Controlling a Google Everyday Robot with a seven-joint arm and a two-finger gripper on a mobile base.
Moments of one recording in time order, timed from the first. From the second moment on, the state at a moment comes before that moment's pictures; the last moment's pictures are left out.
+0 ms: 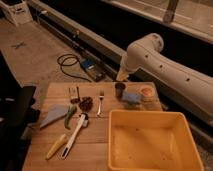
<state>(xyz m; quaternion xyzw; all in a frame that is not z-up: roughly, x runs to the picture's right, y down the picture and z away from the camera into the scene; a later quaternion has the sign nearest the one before) 0.100 -0.095 0.739 -0.09 -0.09 0.17 0.98</state>
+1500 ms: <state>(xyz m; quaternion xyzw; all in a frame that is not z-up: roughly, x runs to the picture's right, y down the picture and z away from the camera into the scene) -0.086 -0.046 0.881 -0.23 -0.11 0.24 0.94</state>
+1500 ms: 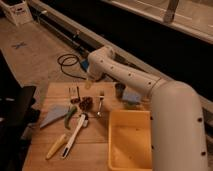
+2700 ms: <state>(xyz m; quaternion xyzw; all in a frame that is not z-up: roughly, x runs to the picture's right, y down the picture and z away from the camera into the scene) -0.154 -0.019 0.917 -0.27 -0.14 0.25 0.92</state>
